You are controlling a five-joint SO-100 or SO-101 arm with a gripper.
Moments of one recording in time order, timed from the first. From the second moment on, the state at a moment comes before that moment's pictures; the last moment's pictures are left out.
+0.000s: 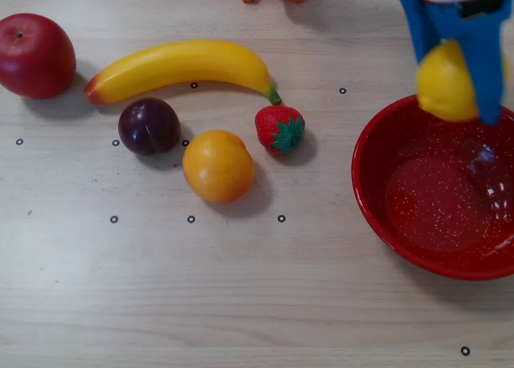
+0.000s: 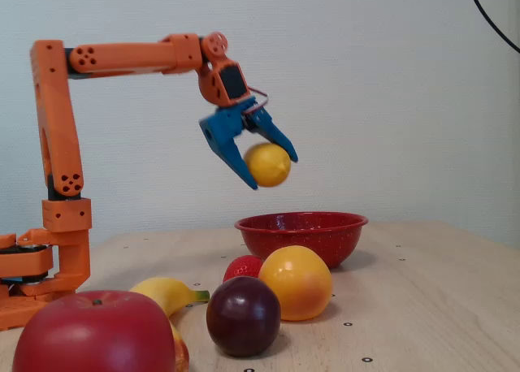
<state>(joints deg) 30.9 88.4 80.2 70.8 2.3</state>
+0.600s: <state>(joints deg) 31.2 72.9 88.3 51.6 7.3</state>
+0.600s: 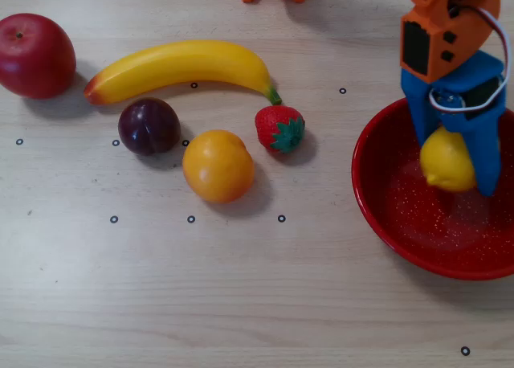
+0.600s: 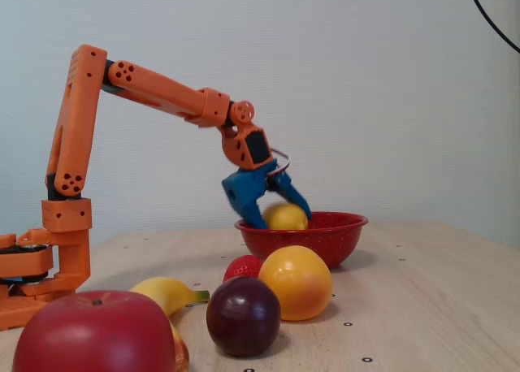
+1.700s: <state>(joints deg) 16.0 100.4 88.6 64.5 5.7</state>
